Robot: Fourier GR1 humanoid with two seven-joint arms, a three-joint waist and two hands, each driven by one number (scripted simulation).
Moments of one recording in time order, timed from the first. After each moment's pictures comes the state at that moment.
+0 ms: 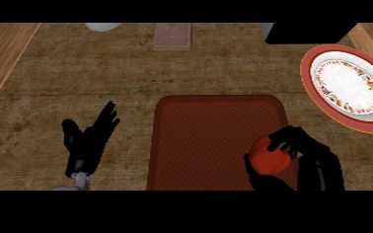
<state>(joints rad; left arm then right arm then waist) 0.02 0.12 -0.09 -1.43 0.13 0.07 0.20 0.14 -0.29 0.48 -2.03 1.00 -0.45 0.54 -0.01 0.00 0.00</state>
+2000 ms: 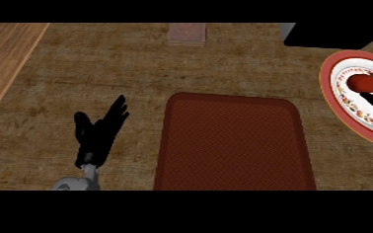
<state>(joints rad) -0.04 0.09 -0.10 -1.41 0.10 0.03 0.21 -0.61 -0.70 -0.33 -0.35 0.28 -0.34 -0.40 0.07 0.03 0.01</state>
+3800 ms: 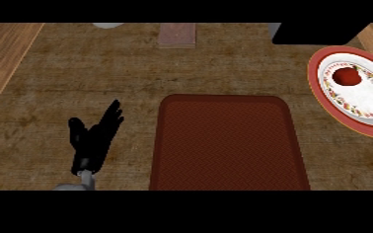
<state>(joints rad) 0.00 0.08 -0.08 -1.43 0.09 0.05 0.21 -0.35 -0.89 -0.54 -0.18 0.07 0.35 -0.83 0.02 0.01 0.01</state>
